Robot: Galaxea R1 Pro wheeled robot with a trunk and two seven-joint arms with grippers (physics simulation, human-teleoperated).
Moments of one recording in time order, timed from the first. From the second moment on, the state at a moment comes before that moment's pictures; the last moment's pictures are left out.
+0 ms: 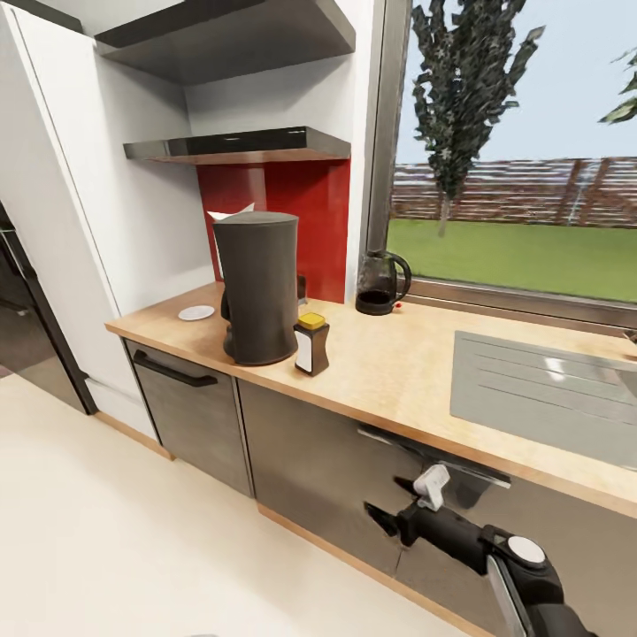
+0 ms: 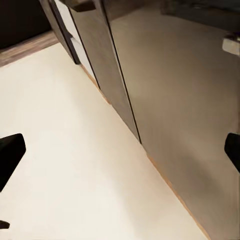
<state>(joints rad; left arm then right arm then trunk) -0.34 0.10 -0.27 -0.08 0.58 -0.16 -0.87 -0.15 -0.04 -0.07 -1.49 0.02 0.37 0.81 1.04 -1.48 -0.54</state>
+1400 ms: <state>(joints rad) -0.34 0.20 -0.12 -0.03 0.58 -0.15 -0.88 -1.09 -0.35 -0.06 -1.05 0.19 0.69 0.38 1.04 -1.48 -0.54</state>
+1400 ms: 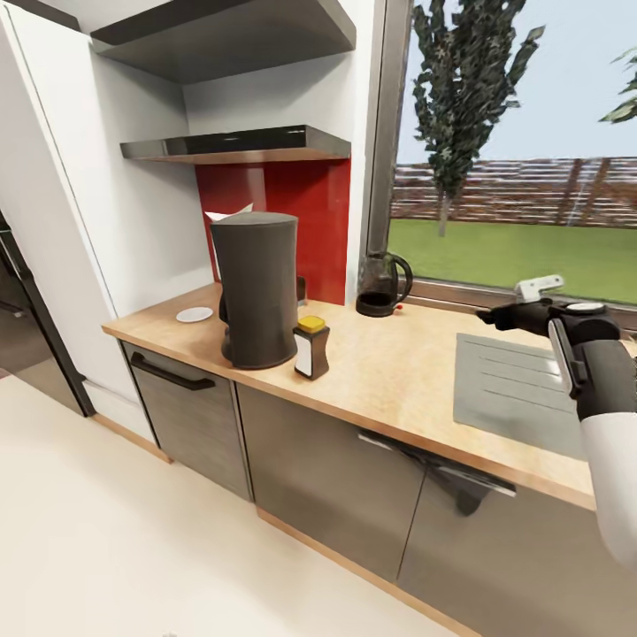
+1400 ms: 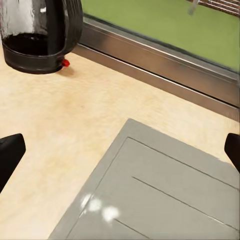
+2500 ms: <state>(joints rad) -0.34 0.23 -0.08 -0.03 0.58 -0.15 -0.88 -1.09 -0.34 -0.08 -0.77 0.19 0.33 0.37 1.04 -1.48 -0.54</state>
